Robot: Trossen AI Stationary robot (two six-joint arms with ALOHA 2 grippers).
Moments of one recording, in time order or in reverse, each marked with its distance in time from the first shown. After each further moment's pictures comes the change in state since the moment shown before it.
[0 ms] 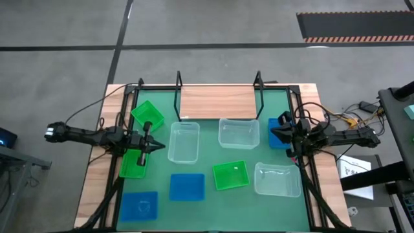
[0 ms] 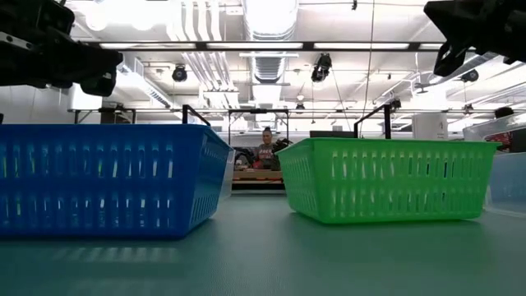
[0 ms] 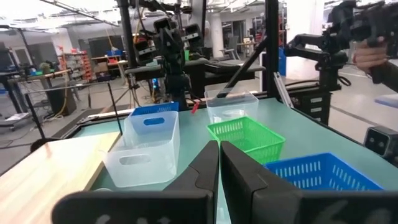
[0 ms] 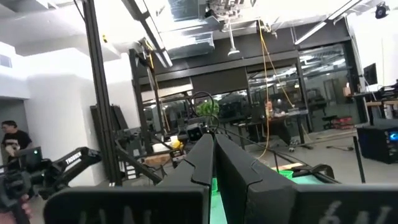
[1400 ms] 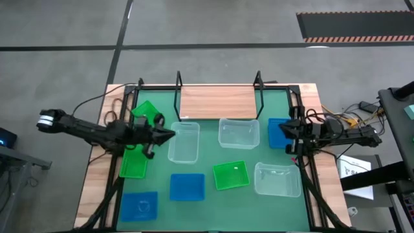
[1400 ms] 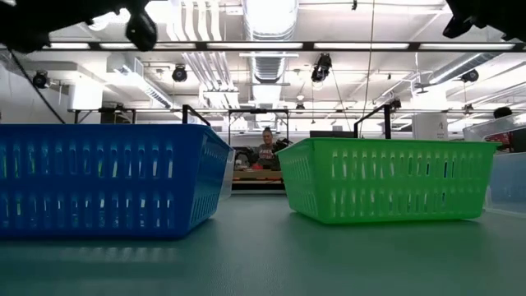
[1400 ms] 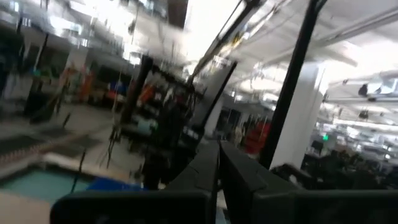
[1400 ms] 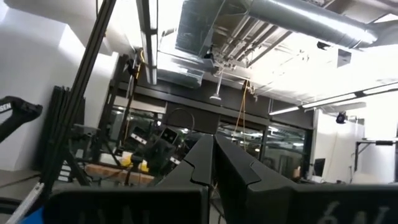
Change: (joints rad) left arm -0.001 0.625 0.323 0.669 -0.087 -0.428; right arm 0.000 0.039 0.069 0.113 -0.007 -0.436
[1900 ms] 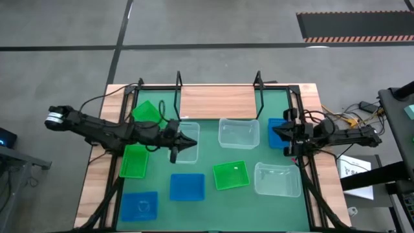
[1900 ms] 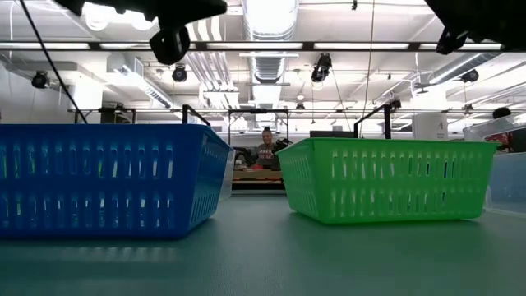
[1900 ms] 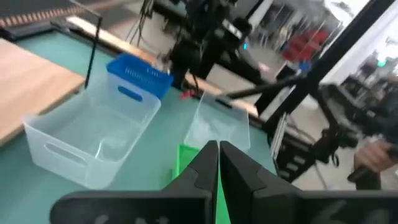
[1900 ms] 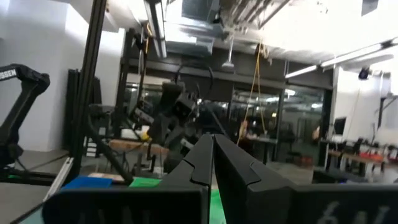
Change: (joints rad) left arm -0.020 0.254 0.384 -0.685 0.000 -0.202; right arm 0.000 0.000 -0.001 -0.152 0.000 0.129
